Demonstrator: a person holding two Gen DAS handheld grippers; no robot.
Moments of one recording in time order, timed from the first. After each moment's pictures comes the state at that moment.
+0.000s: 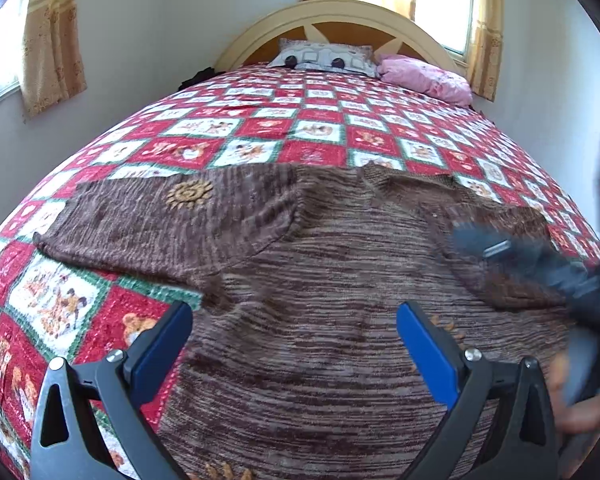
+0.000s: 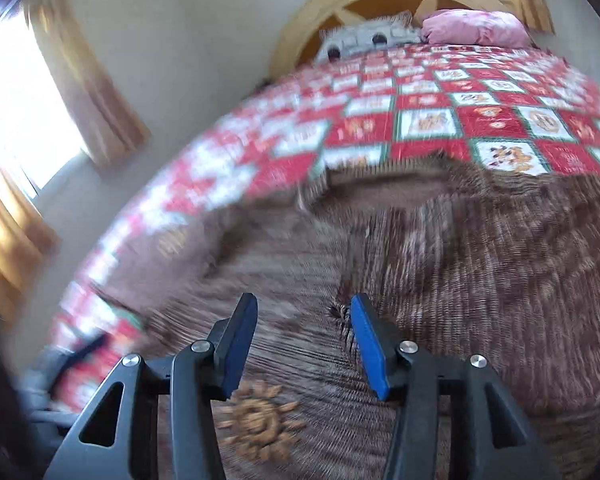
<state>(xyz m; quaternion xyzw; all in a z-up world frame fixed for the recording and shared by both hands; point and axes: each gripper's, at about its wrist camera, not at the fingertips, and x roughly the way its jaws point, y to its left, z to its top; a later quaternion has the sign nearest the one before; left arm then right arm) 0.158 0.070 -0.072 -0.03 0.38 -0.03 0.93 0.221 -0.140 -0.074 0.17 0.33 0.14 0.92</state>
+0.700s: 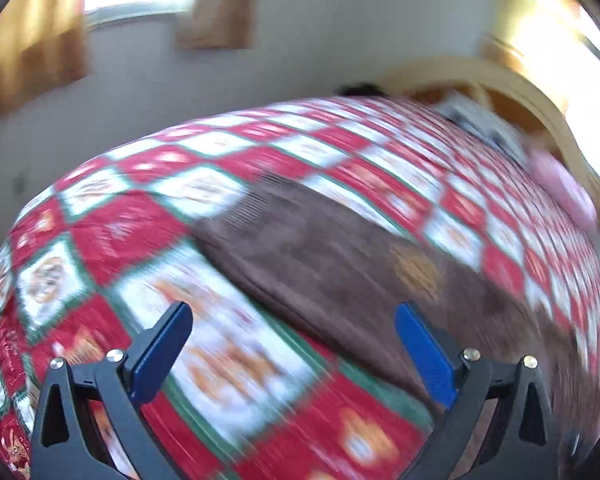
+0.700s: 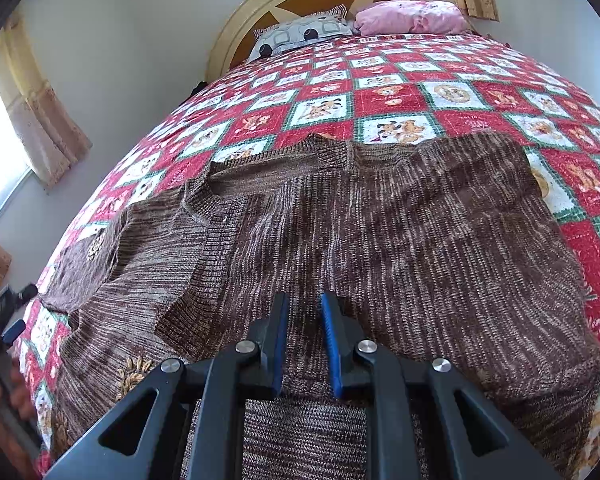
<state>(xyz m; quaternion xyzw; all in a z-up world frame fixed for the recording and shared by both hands) 0.184 0.241 -0.062 -0.20 0.33 0.23 0.89 0.219 -0.186 -0.108 0.14 0.39 0.04 0.91</state>
